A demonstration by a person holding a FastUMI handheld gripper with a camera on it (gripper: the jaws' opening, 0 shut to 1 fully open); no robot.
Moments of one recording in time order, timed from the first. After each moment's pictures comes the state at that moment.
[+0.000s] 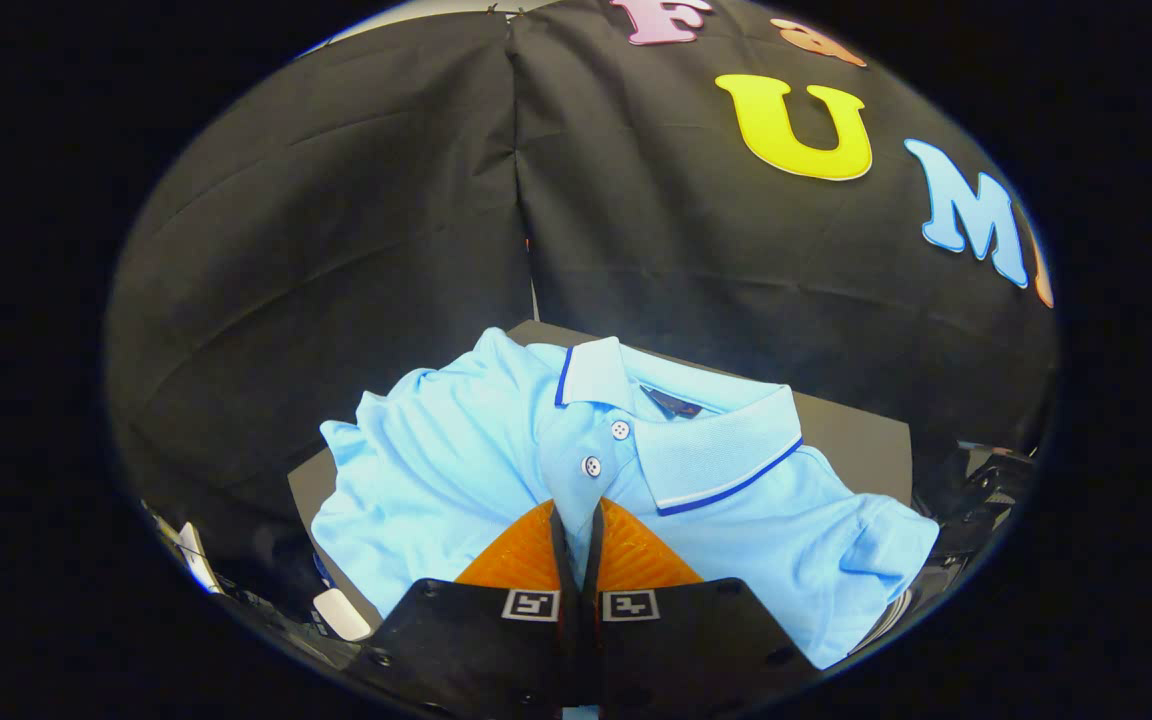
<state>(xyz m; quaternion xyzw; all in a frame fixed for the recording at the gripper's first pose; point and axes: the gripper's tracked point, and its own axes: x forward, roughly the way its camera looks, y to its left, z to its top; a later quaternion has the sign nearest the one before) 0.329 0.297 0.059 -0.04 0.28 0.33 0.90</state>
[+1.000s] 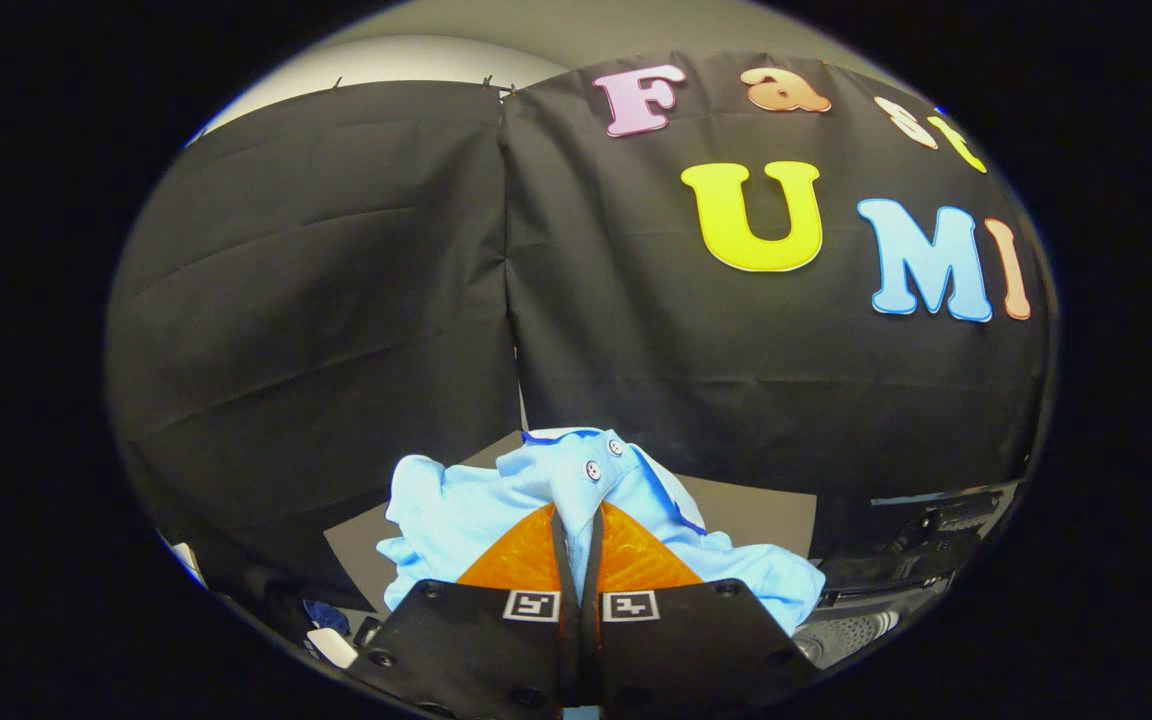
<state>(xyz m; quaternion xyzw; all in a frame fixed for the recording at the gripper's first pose) 0.311 0.250 0.151 0.00 0.13 0.31 0.94</state>
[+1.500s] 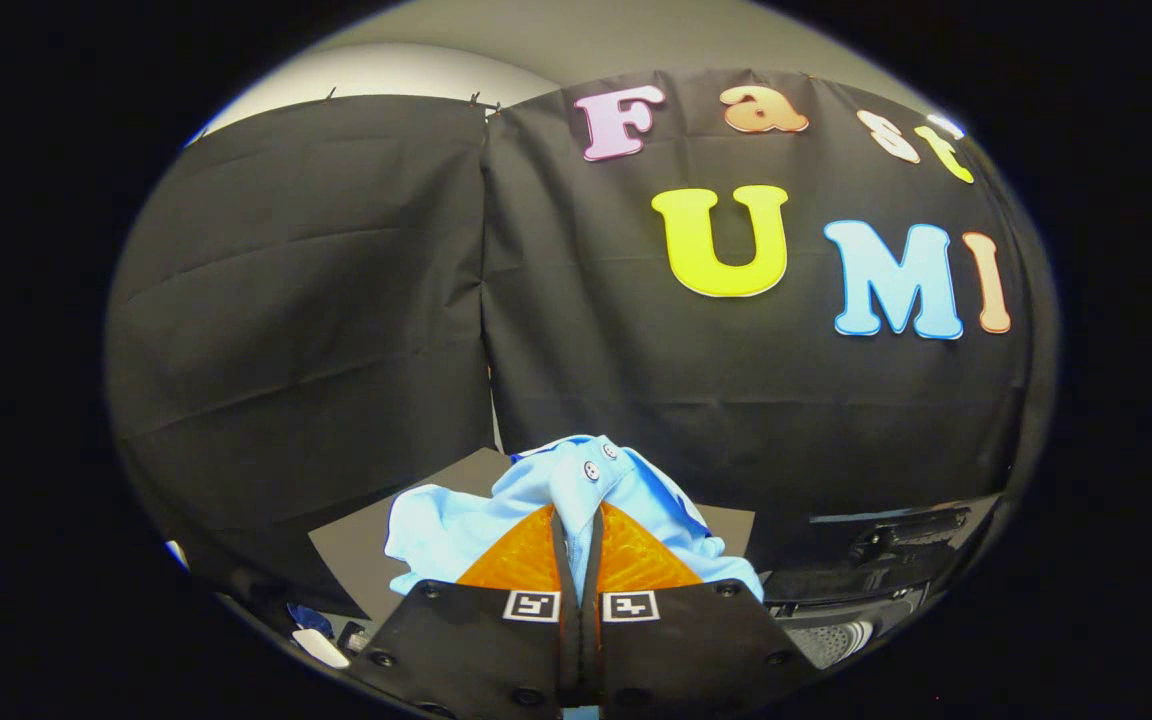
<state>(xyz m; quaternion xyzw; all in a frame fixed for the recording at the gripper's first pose) 0.315 0.199 0.170 0.00 0.10 0.28 0.96</state>
